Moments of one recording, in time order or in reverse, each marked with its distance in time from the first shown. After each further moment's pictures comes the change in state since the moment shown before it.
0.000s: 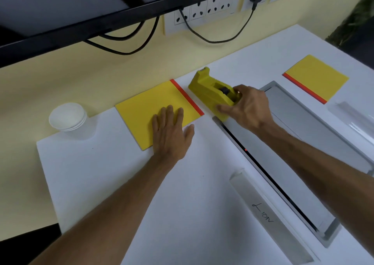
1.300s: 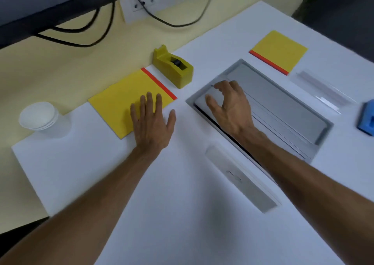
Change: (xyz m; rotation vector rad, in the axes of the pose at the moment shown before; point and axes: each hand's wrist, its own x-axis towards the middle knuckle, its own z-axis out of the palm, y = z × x) left_hand -0.019 0.019 -0.021 0.017 0.041 0.018; right_hand -0.078 0.022 -0.011 0.085 0.134 -0.024
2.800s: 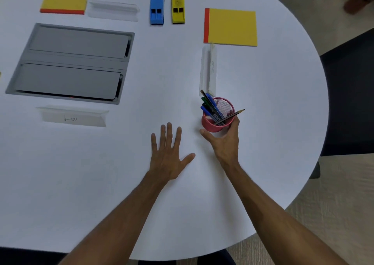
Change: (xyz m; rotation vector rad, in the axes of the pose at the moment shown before) left_hand -0.416 0.301 -0.052 0.046 -0.647 0.918; right_hand -0.515 0.179 -0.212 0.603 0.582 1.057
